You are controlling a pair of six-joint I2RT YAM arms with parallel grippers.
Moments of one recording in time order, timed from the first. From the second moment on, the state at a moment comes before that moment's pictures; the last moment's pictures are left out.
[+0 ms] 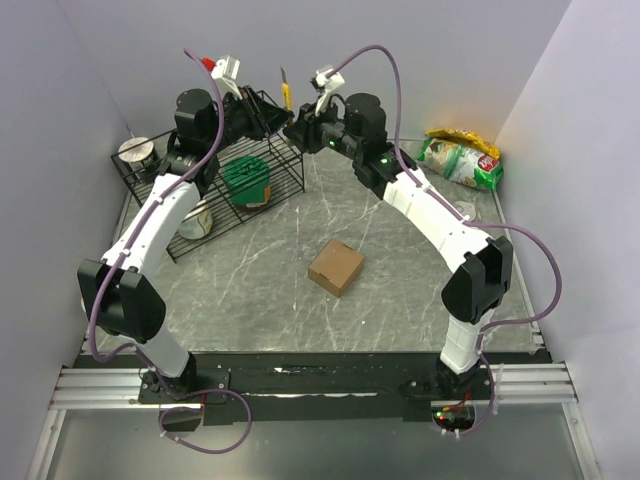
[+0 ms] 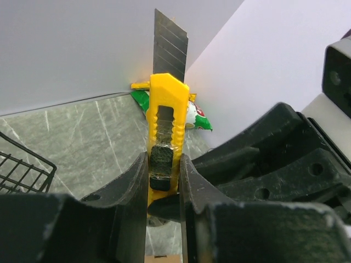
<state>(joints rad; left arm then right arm) -0.29 1.63 1.63 0.06 0.50 -0.59 0.59 1.82 1.86 -0.09 -0.27 0.11</state>
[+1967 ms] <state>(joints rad) -0.44 1.64 1.76 -0.70 0.84 0.69 0.50 1.61 1.80 -1.00 -0.39 -0.87</state>
